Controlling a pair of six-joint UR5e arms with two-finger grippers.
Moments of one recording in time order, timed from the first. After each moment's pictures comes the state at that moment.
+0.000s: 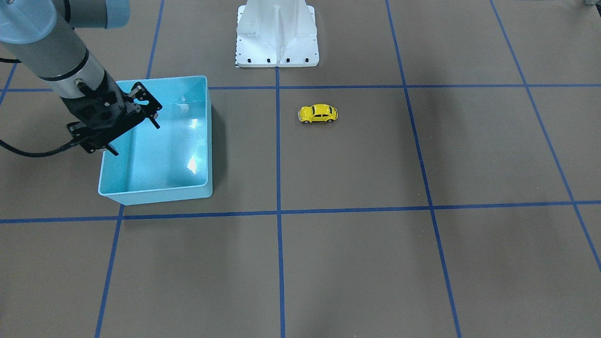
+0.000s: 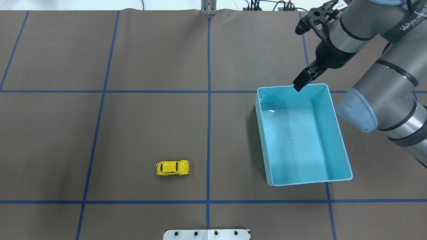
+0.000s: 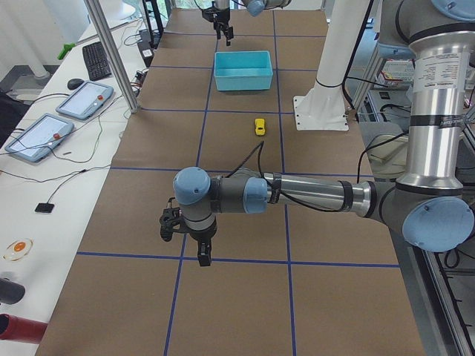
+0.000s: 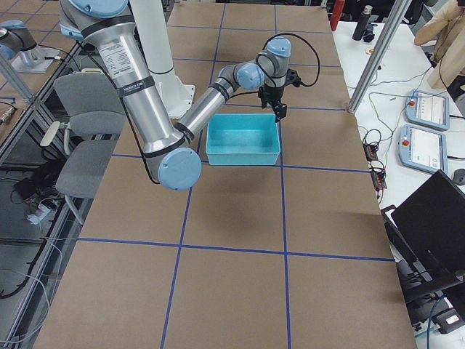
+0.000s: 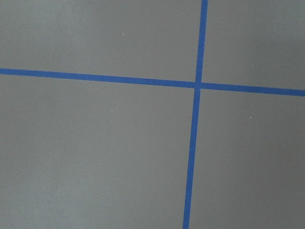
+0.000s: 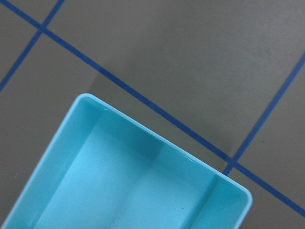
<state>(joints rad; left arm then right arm) -1.58 -1.56 -1.67 -1.46 -2.30 -0.07 0.90 -1.05 1.94 -1.84 2.20 0.20</state>
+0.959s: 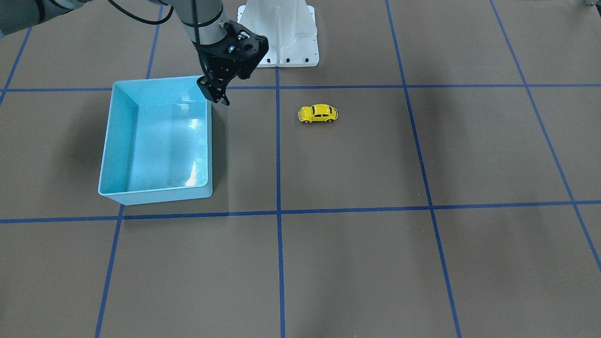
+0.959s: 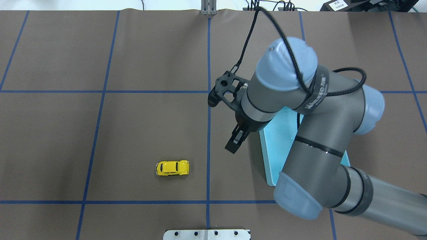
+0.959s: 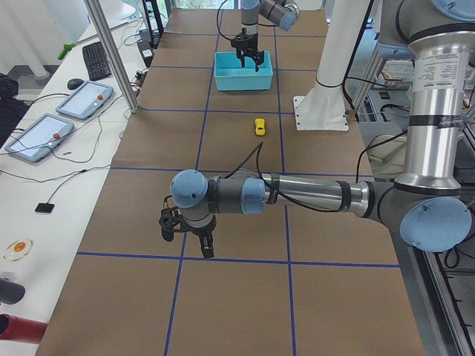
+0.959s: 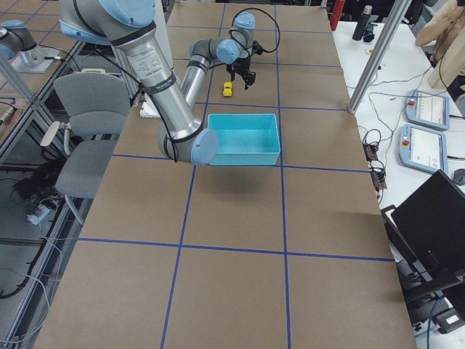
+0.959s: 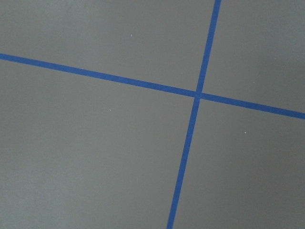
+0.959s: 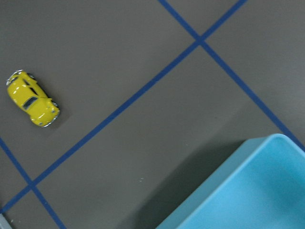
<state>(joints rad) -1.58 -1.57 -1.66 -1.46 -2.43 -0.19 0.50 -0.90 1.99 -1.84 1.97 0.20</state>
